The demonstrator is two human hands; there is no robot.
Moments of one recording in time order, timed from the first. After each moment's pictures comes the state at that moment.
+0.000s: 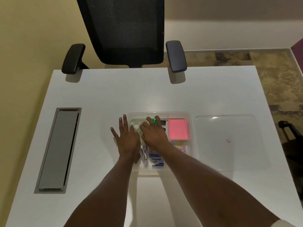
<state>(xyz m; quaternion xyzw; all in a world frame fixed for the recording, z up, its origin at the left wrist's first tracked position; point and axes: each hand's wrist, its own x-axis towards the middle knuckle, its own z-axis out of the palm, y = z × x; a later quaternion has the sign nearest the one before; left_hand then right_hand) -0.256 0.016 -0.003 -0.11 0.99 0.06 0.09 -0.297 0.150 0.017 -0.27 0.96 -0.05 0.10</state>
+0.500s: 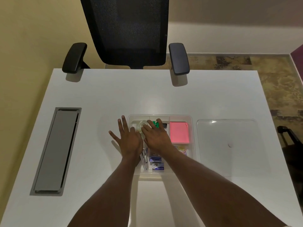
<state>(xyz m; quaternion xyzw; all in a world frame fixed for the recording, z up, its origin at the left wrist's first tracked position) -0.266 0.026 -0.003 -0.17 0.98 0.09 0.09 -0.299 0.158 0.008 -0.30 0.95 -0.03 0.09</state>
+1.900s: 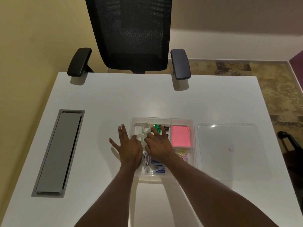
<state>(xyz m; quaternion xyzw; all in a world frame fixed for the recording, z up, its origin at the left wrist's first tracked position) -0.245 0.020 0.007 -0.17 0.97 0.10 0.12 -0.276 0.163 0.014 -0.30 0.95 -0.04 0.02</state>
